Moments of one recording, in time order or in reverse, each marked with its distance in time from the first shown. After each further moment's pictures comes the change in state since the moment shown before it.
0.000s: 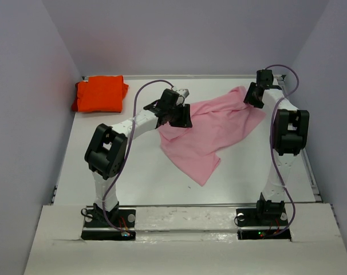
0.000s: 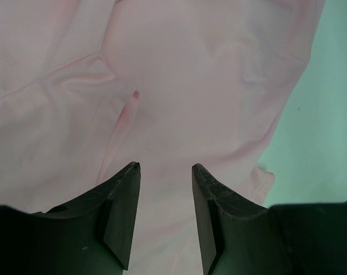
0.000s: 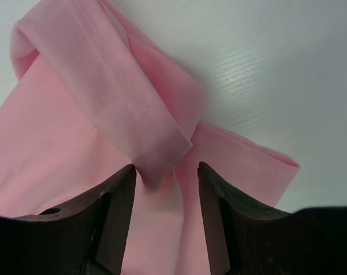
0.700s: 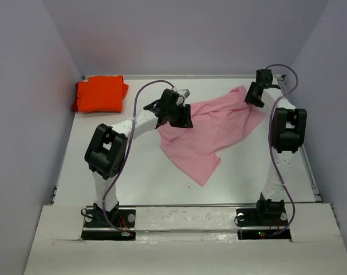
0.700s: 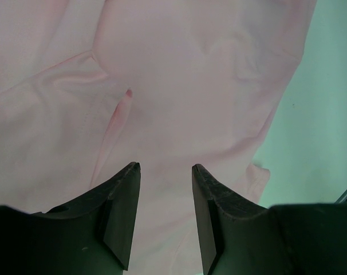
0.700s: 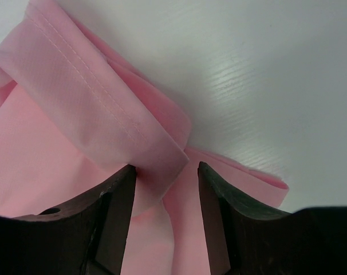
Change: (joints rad) left arm 0.000 0.000 0.000 0.001 0.025 0.000; right arm -0.007 0.060 0.069 0.000 0.060 -0.010
